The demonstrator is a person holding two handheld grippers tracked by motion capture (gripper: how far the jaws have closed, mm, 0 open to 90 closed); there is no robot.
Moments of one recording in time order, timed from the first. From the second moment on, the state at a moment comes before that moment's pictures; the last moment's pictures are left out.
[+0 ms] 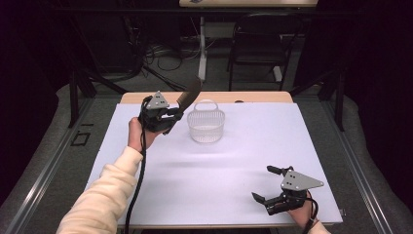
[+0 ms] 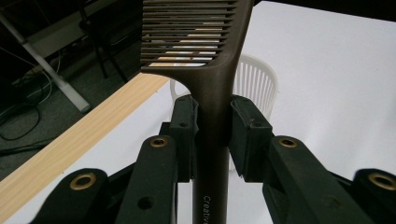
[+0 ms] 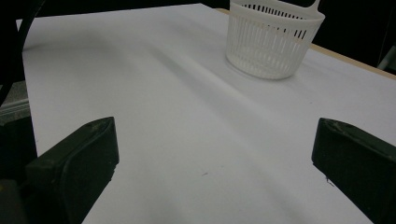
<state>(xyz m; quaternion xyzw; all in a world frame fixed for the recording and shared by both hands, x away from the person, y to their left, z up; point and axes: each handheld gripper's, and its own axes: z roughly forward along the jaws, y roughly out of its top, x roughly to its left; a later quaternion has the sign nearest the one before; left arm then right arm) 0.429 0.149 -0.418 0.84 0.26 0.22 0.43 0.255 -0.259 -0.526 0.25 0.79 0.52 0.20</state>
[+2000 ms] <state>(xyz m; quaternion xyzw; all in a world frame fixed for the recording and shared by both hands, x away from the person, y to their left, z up) 0.455 0.124 -0.400 0.83 0.23 0.24 0.45 0.255 -0.258 -0.527 0.24 0.79 0.52 0.20</state>
